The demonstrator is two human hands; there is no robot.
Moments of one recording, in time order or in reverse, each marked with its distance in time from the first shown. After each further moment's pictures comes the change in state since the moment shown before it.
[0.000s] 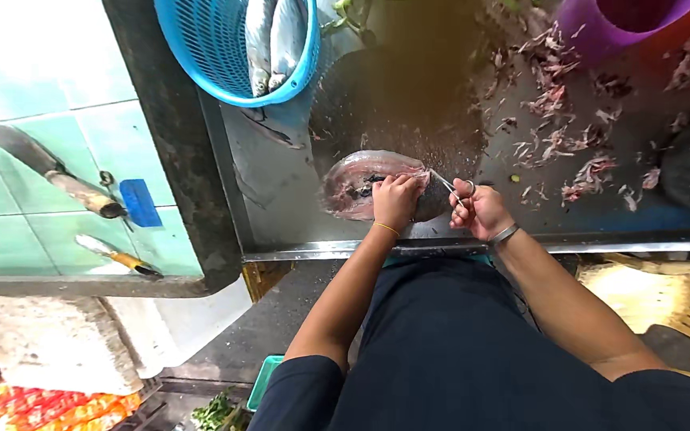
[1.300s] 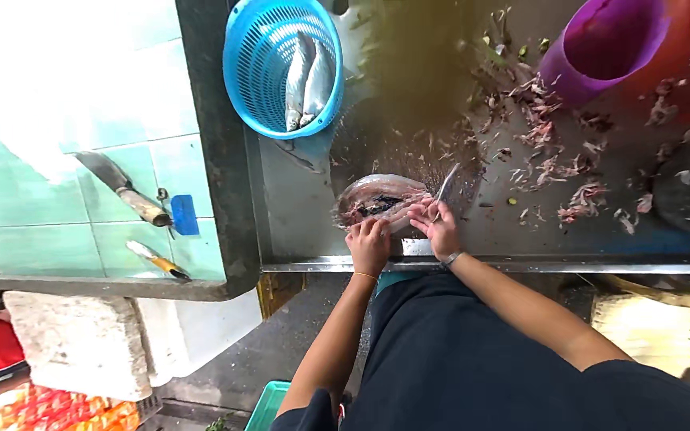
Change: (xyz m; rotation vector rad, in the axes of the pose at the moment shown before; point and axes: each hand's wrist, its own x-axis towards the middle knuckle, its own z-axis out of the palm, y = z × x) left_hand -0.093 -0.039 -0.011 0.068 0.187 -0.187; right_hand 0.034 0.069 0.050 0.082 -0.007 -0.666
